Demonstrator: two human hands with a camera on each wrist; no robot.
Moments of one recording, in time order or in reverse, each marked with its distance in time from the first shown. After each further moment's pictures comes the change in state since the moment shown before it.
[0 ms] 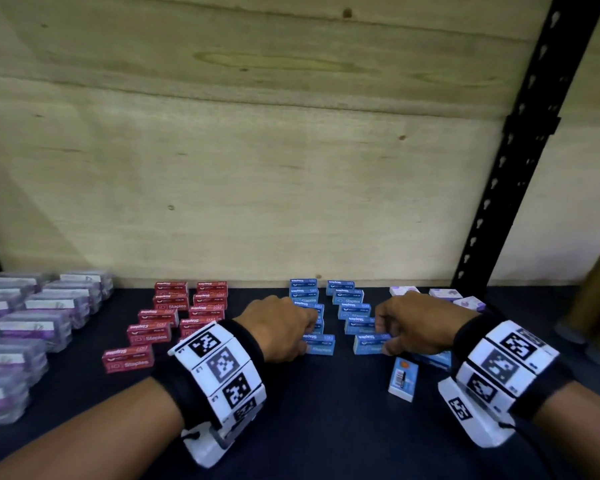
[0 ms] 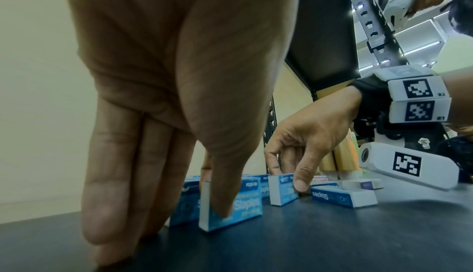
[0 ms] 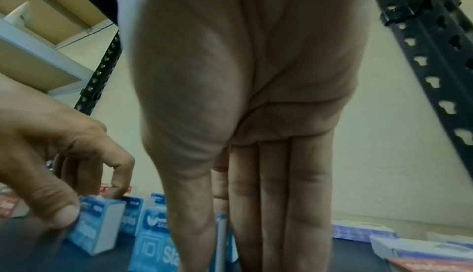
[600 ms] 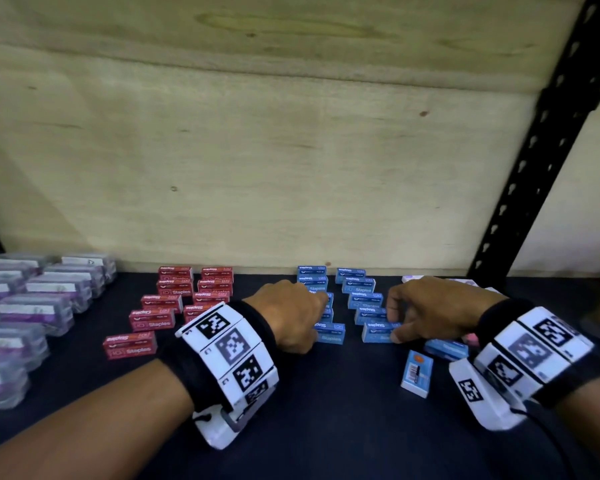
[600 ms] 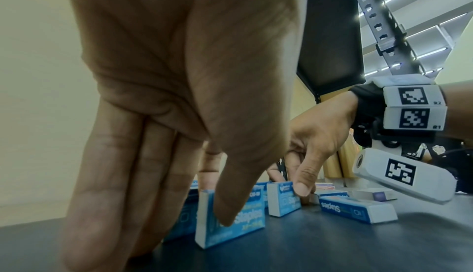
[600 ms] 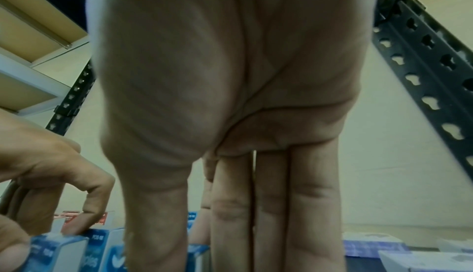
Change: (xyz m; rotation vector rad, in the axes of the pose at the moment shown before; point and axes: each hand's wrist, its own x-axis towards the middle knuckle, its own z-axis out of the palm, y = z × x) left_hand 0.013 -0.003 0.002 -0.030 -0.057 0.020; right_hand 0.007 0.008 -0.006 0.046 -0.021 0.015
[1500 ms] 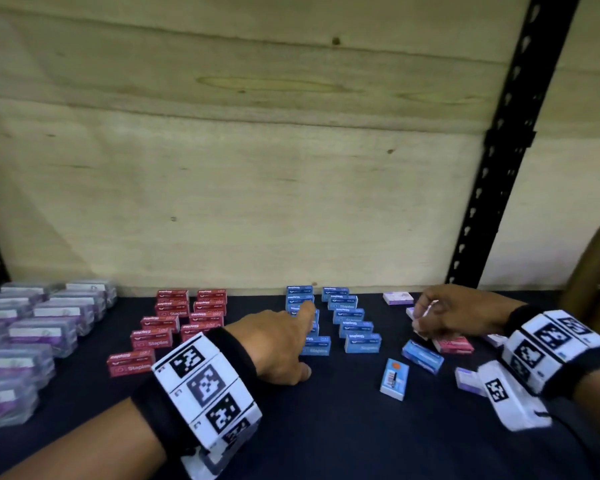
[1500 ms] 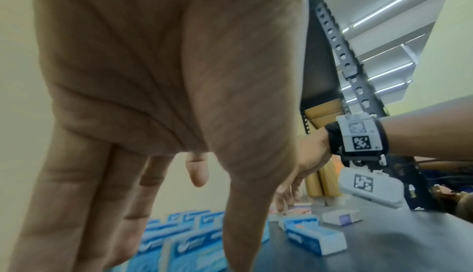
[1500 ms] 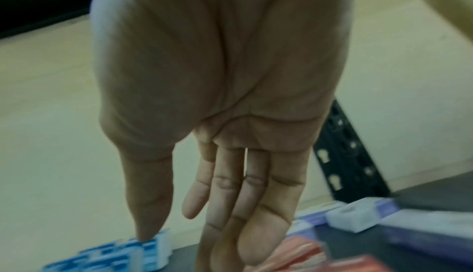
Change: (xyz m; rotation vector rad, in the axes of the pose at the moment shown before) left_hand -0.044 0.020 -0.011 -0.071 -0.052 -0.039; right_hand -0.028 0.071 -0.003 0.585 0.068 0.113
